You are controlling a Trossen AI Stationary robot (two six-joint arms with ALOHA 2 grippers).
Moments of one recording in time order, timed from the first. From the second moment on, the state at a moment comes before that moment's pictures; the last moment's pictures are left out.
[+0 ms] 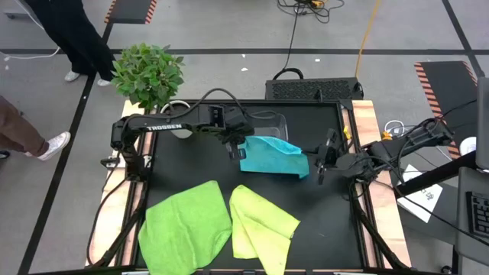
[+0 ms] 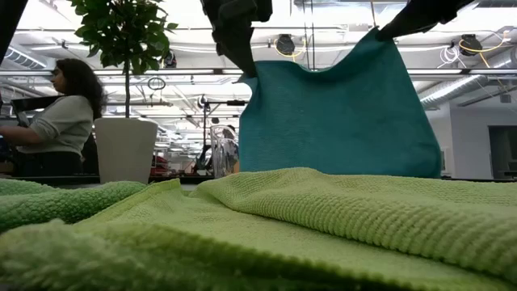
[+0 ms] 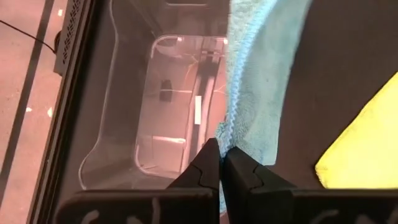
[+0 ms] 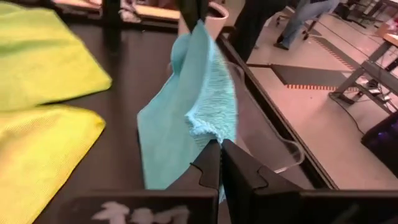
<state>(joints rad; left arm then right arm) 0.13 1.80 1.76 -1.01 -0.13 0.04 0.39 0.82 0.74 -0.53 0.75 0.15</state>
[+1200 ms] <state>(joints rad) -0.22 1.82 1.75 -1.10 -0.08 -0.21 0.80 1.22 0.74 -0.21 0.68 0.56</state>
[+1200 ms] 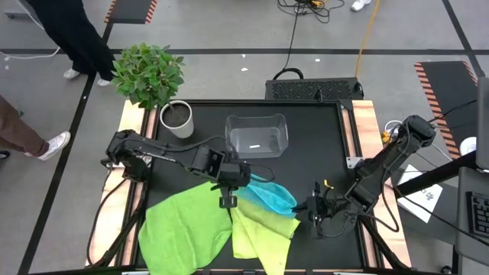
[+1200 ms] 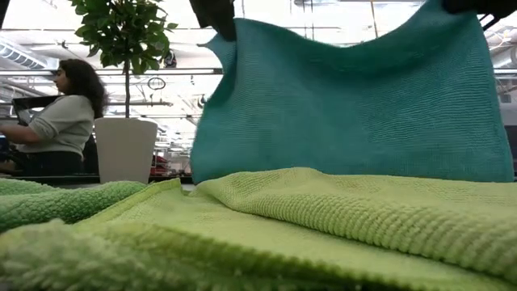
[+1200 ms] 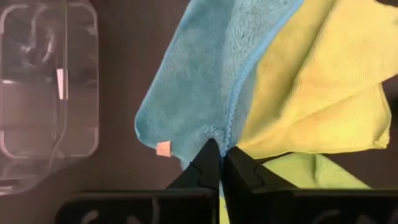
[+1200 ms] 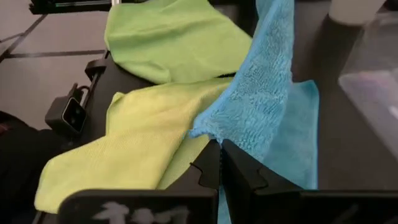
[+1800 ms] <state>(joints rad) 0.08 1.77 1.97 -1.17 -0.13 0.00 0.53 0.73 0.89 -0.59 0.60 0.27</state>
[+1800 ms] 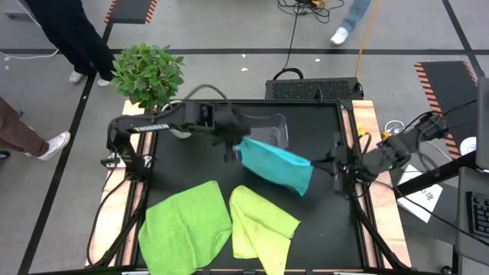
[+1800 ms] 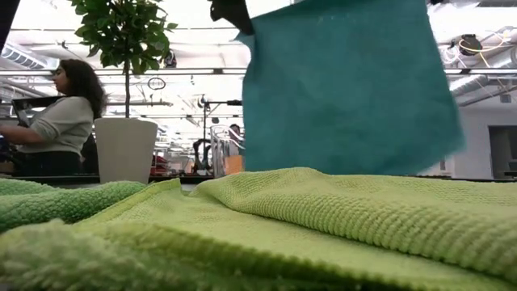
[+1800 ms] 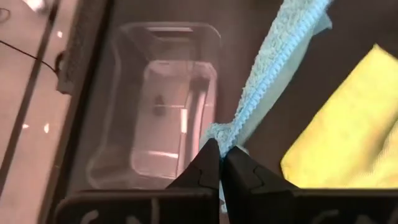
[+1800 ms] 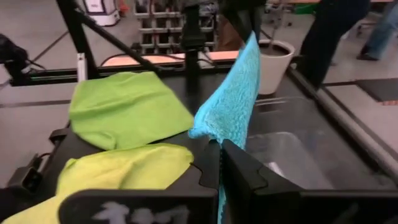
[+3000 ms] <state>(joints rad) -0.28 1.77 1.60 -1.05 0.02 -0.32 0.70 1.03 0.60 -0.22 0.49 0.68</state>
